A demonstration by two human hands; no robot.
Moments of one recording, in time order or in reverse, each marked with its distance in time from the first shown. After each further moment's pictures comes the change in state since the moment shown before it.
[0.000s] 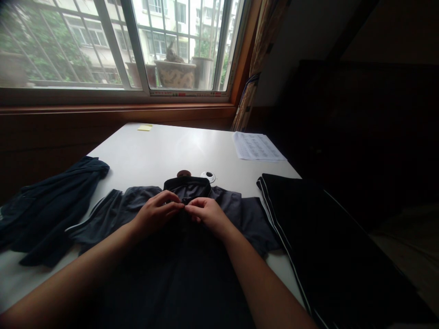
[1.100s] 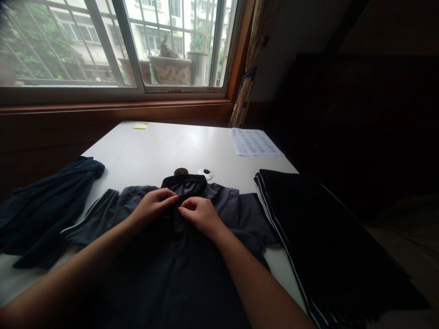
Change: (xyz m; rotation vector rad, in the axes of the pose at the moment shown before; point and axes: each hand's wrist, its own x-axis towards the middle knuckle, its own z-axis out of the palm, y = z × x) left_hand 0.017 -0.002 -0.004 -0.424 -0.119 -0.638; right_hand -0.003 0.005 0.014 -0.263 0.093 -0.121
